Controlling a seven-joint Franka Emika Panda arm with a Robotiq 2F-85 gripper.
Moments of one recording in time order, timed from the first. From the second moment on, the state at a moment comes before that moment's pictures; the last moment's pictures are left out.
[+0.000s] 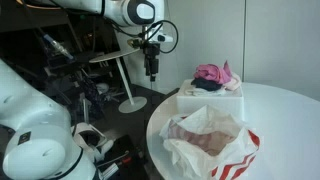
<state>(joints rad) 0.11 -0.26 0.21 -2.20 0.19 1.71 0.38</state>
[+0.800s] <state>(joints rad) 0.13 -0.18 0.24 -2.16 0.07 1.93 0.38</state>
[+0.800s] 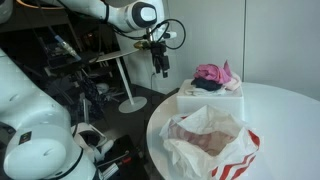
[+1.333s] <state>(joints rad) 0.13 -0.03 0.24 -2.01 -0.10 2.24 0.37</state>
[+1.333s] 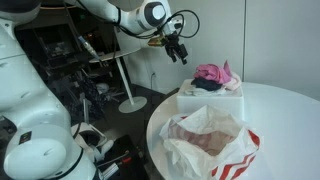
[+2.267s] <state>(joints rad) 0.14 0.32 0.11 -1.76 -0.20 2.39 0.33</state>
